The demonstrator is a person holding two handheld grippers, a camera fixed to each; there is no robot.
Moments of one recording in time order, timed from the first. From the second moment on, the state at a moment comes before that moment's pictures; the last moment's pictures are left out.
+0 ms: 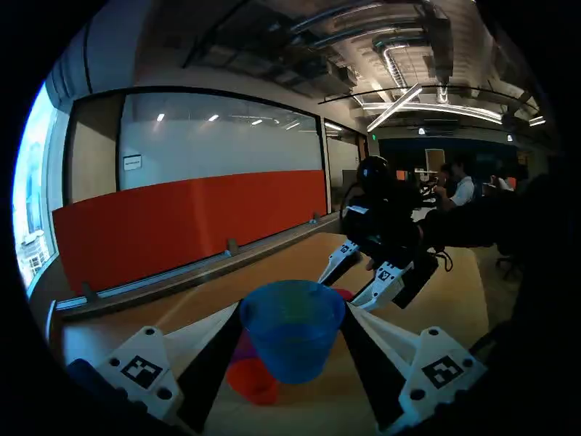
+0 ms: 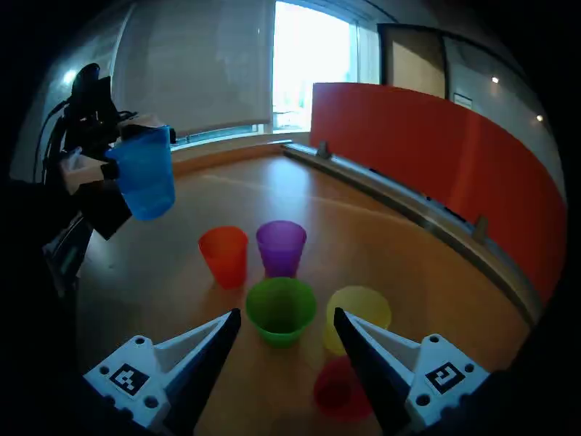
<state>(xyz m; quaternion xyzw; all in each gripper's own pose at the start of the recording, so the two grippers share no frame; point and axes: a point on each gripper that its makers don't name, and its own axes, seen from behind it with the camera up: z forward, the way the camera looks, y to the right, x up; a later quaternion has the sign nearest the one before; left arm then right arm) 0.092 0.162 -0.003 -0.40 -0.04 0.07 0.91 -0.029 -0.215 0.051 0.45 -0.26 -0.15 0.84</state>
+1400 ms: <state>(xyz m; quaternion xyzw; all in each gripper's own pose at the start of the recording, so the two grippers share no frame) 0.083 0.143 0.004 -0.38 -0.05 0.06 0.92 -0.073 -0.237 0.060 0.46 -0.29 -0.18 0.82</state>
